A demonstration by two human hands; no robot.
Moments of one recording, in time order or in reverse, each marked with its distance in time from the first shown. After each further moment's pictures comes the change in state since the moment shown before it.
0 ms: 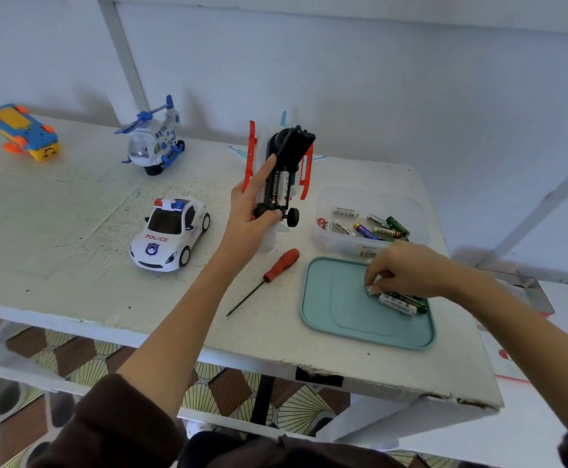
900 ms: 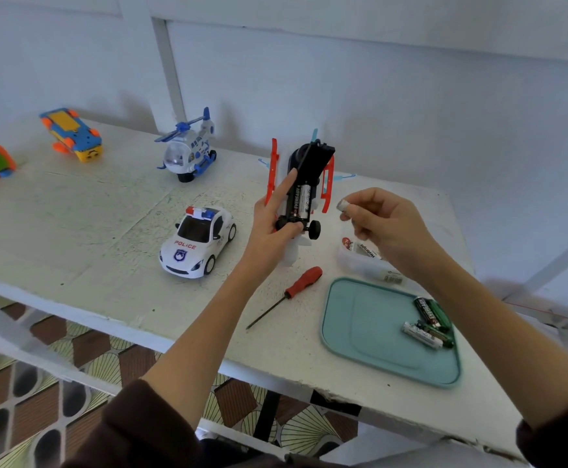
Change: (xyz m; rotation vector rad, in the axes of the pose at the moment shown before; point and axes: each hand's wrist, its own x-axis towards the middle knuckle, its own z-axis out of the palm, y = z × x) left_hand 0.000 0.006 -0.004 -0.052 0.041 0.104; right_hand 0.055 -0.044 -0.039 1.320 0.566 -0.097
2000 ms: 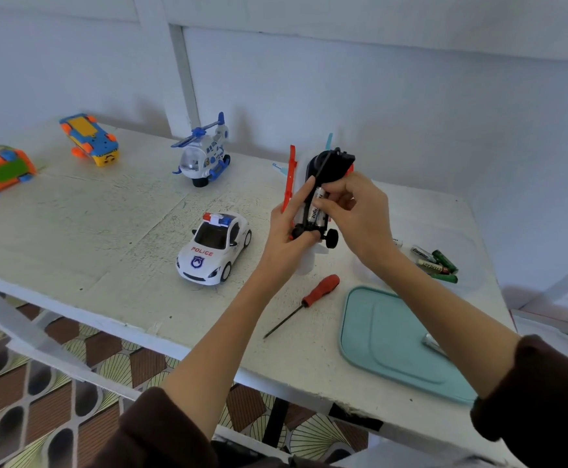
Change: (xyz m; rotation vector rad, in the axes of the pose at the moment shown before) left_hand 0.004 -0.008 -0.005 -0.029 -0.009 0.020; right_hand 0.042 0.006 0.062 -0.437 0.270 -0.394
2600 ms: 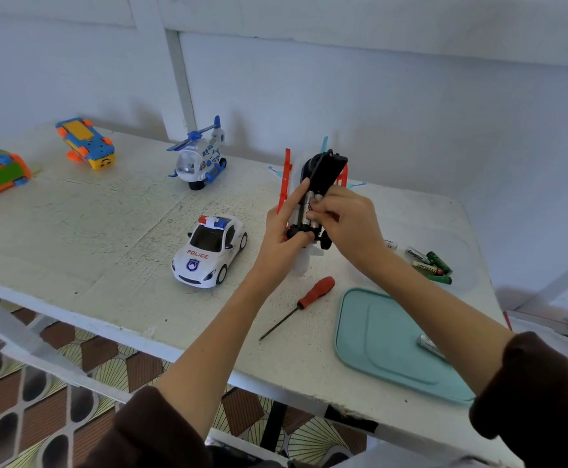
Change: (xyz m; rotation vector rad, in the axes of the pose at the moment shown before) left_hand 0.000 0.002 0.001 -0.010 0.018 -0.071; right_hand 0.002 0.015 0.001 -0.252 -0.111 -0.289
